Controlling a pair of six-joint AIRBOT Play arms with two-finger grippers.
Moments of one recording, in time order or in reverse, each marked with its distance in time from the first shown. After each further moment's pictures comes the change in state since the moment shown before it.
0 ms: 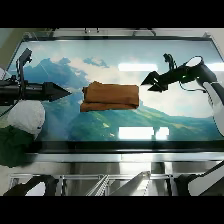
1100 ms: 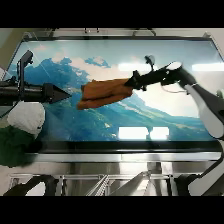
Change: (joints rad) left arm 0.000 0.003 0.000 0.002 -0.059 -0.040; right arm 0.103 0.009 0.039 0.322 -0.065 -0.003
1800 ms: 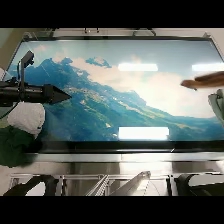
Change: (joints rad) left arm 0.000 -0.001 -0.002 0.002 -0.014 0.012; right arm -0.842 0.178 0.388 -0.618 0.299 0.525
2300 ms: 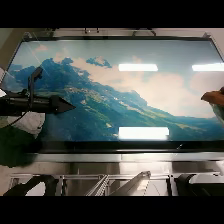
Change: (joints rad) left arm 0.000 0.000 -0.168 -0.001 0.039 0.011; right arm -0.171 0.047 -0.002 -0.499 0.240 -0.073
